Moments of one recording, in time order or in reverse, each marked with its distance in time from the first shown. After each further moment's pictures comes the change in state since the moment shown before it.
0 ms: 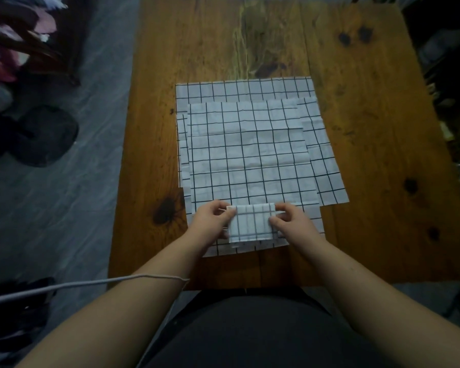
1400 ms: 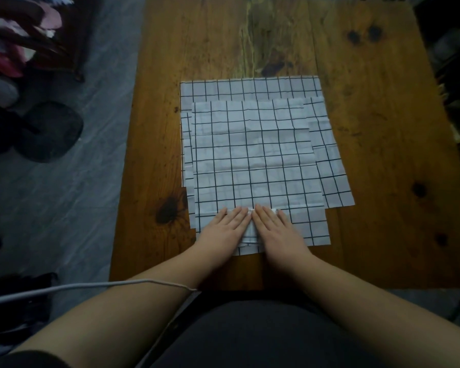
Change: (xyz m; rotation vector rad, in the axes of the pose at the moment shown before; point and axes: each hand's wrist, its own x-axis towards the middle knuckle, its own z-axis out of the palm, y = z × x) left_hand 0.023 -0.041 0.013 1.544 -0.175 0.488; right_hand 0.015 0.028 0.038 -1.269 -0.121 -0.414
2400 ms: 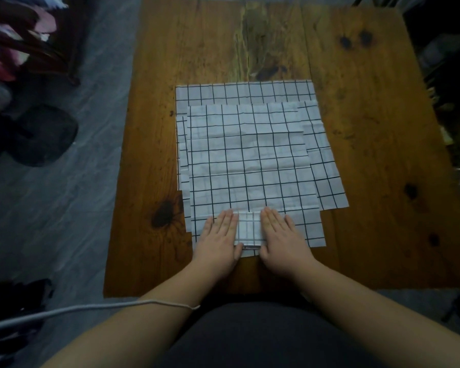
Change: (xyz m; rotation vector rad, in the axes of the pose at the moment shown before) left_hand -0.007 0.017 0.016 -0.129 0.030 -0.225; right_hand -0.011 0.011 0.003 0.116 0.022 0.083
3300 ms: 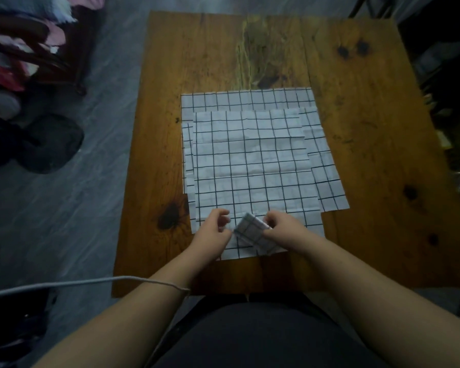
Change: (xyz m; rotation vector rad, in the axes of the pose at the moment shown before) left_hand -0.015 -0.019 -0.047 -1.080 0.097 -0.209; right_hand 0.011 -0.011 -0.056 0.679 -0.100 0.241
